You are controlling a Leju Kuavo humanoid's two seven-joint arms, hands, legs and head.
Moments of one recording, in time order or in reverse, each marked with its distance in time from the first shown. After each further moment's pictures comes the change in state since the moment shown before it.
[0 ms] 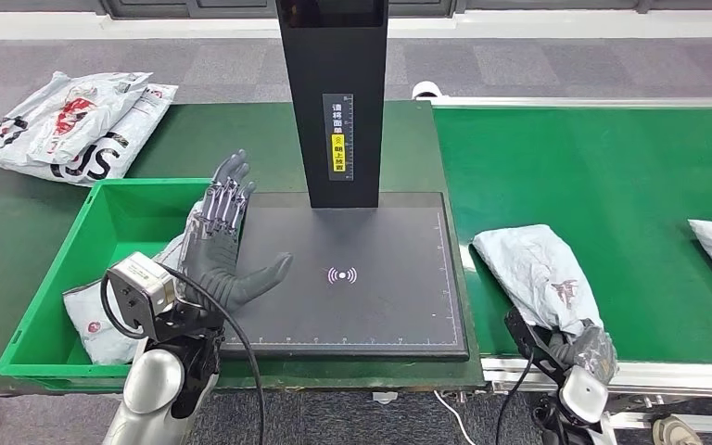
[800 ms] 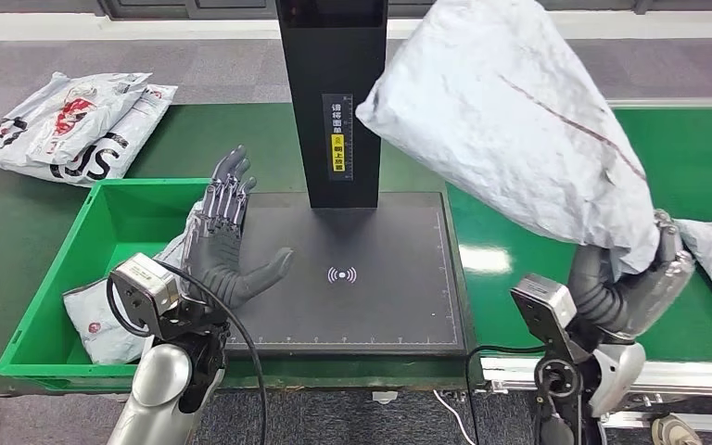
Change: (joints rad) left arm -0.028 -0.017 0.000 0.051 0.006 0.009 -0.061; right arm 0.085 0.229 0.209 -0.890 -0.529 -0.270 -0.783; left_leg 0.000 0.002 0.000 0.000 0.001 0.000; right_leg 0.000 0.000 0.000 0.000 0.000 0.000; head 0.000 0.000
